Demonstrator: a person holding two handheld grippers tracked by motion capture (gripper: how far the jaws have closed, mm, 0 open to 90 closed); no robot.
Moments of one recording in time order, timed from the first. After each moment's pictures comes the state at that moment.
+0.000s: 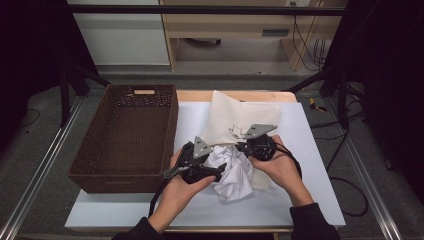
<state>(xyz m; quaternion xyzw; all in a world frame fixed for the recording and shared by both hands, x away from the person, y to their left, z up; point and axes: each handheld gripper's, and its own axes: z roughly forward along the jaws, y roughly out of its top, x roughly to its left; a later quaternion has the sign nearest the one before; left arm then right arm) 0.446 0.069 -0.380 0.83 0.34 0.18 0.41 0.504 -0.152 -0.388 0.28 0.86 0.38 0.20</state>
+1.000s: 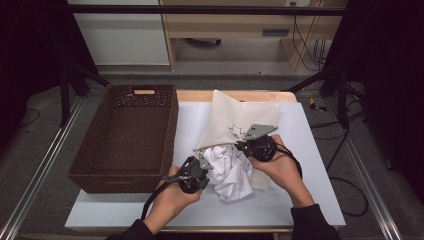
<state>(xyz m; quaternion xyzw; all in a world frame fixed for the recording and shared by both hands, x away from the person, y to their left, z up) 0.445 0.070 -0.420 0.91 0.31 0.12 0.26 0.499 -0.151 -0.382 0.26 0.86 0.38 0.21</state>
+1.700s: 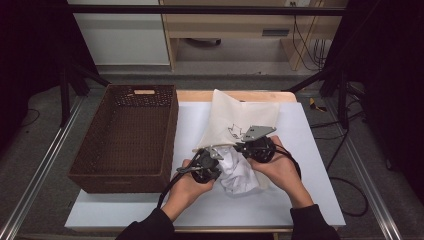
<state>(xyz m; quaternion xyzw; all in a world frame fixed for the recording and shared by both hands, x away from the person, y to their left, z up) 0.477 0.045 -0.433 0.90 0.32 0.10 0.29 0.498 -0.149 -0.386 0.26 0.86 0.38 0.20</state>
